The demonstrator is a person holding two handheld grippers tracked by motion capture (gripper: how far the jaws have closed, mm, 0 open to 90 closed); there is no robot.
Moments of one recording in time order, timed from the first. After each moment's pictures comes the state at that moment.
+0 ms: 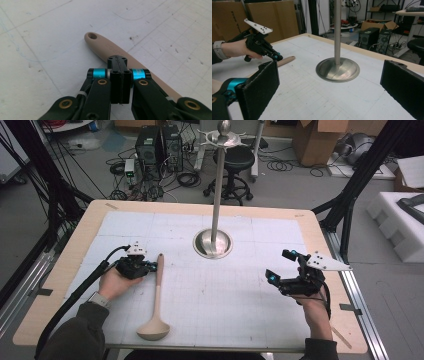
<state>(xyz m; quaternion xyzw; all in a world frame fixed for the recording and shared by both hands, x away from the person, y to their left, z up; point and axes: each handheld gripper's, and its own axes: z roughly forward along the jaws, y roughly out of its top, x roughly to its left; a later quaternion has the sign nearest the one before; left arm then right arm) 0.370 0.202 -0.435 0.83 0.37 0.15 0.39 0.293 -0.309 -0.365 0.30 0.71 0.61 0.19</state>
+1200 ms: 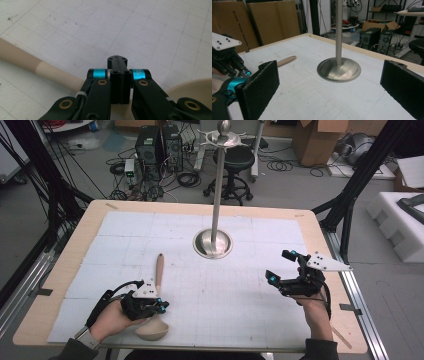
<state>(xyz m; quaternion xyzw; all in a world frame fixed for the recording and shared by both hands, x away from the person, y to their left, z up) 0.265 0.160 -0.434 0.90 0.23 0.08 0.37 0.292 -0.310 -0.365 0.30 0.71 0.61 0.19</state>
